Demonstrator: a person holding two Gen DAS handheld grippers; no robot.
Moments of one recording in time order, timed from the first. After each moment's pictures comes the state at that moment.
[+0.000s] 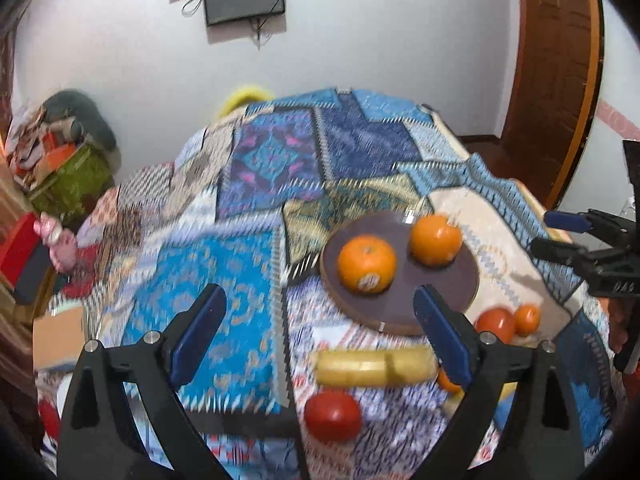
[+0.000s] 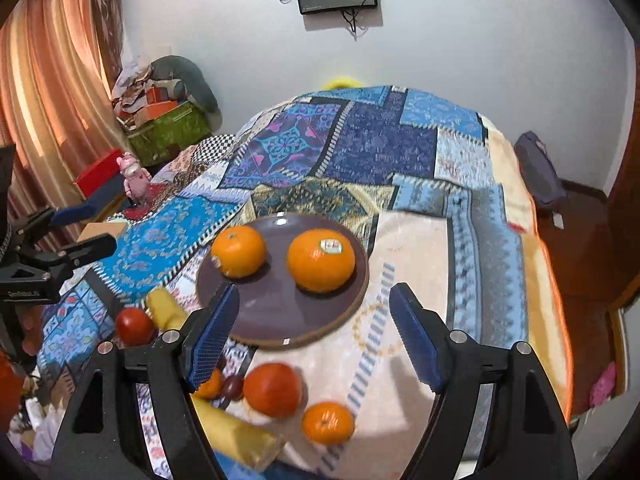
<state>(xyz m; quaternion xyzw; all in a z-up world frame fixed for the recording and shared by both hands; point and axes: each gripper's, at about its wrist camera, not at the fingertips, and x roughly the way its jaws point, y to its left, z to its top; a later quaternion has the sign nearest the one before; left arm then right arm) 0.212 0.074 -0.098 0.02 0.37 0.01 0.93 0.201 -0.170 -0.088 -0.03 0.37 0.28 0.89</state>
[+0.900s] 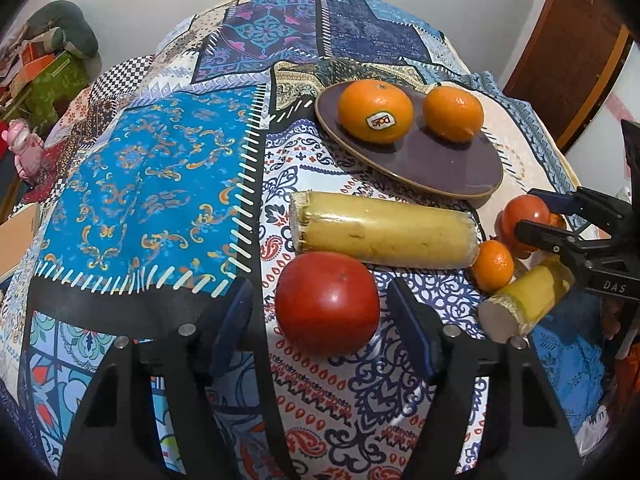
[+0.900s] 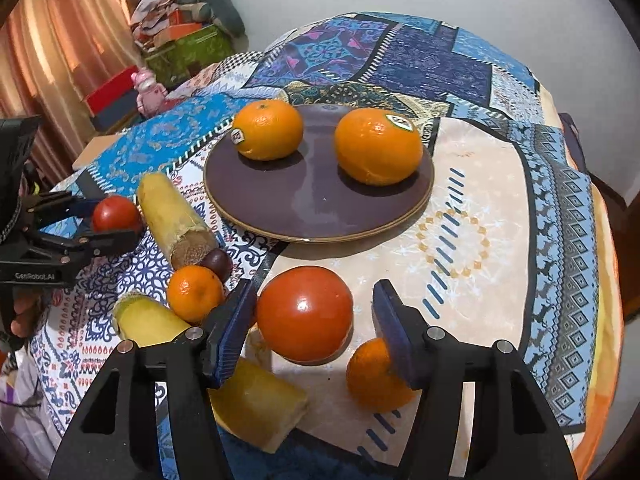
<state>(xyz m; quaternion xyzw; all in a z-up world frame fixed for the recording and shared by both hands) 0.192 0.080 -0.202 -0.05 0.49 -0.02 0.87 0.187 -0.135 -0.160 -0.12 0.45 0.31 0.83</state>
